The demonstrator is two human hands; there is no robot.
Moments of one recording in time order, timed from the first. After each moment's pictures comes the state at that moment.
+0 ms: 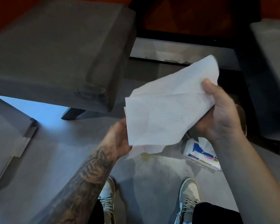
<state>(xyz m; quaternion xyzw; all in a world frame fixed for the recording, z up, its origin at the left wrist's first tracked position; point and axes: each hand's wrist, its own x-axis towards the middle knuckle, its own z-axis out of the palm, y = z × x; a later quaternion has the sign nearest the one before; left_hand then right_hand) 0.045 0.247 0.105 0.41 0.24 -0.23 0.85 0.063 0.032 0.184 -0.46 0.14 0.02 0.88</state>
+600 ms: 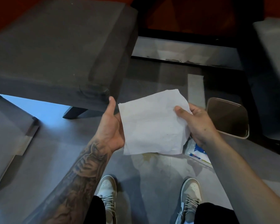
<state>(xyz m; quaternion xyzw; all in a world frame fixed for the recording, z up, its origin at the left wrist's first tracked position) 0.057 0.269 0.120 0.41 0.26 -0.23 0.85 0.067 0.033 0.116 -0.69 0.16 0.09 0.70</state>
